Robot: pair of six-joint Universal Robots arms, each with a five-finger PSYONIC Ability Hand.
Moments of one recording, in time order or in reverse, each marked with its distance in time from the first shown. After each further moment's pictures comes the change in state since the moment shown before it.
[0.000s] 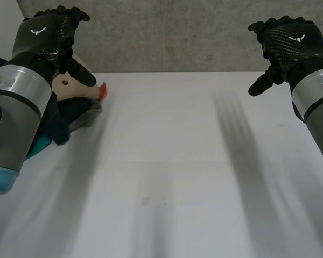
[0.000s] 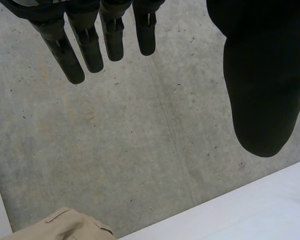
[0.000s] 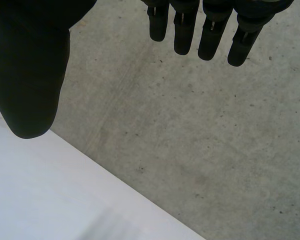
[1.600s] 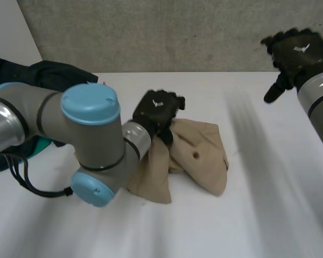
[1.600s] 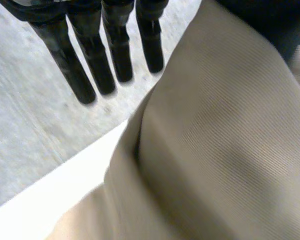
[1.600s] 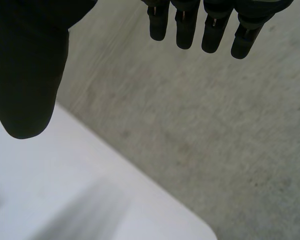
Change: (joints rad) left arm -0.261 -0.556 0.283 -0.048 0.158 0.176; right arm -0.077 0.105 -0.057 0.049 -0.004 -0.140; left_hand 0.138 0.178 0.176 0.189 0.207; right_hand -0.012 -0.059 -0.073 -0.071 -0.056
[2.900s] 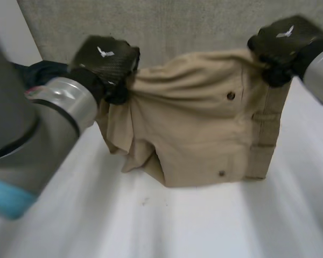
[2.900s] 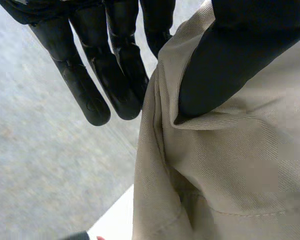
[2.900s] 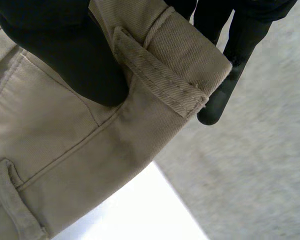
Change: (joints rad) left arm 0.062 0.399 -0.077 -0.209 -0.126 0.188; right arm 0.049 -0.014 -0.239 0.381 -0.155 -0.217; left_hand 0.729 0.733 0.720 0.738 0.699; right_hand 0.881 0.961 0.978 0.986 0.953
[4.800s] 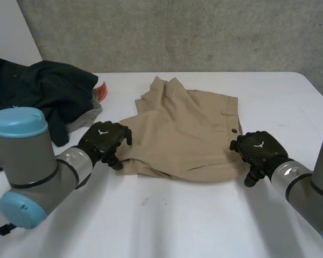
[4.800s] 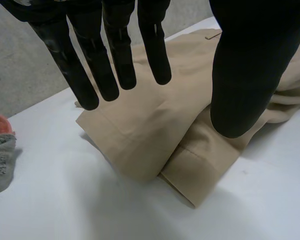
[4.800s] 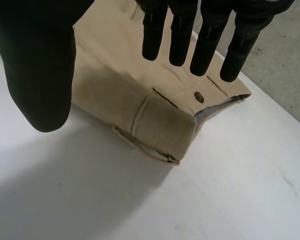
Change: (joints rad) left arm 0.260 -0.200 -0.402 0.289 0.313 -0.144; right arm -0.101 0.126 0.685 -0.517 -0.086 0.058; left_hand -0.536 -0.603 -0.596 -0.601 -0.562; right_hand -0.663 -0.786 -0.735 -0.741 -0.709
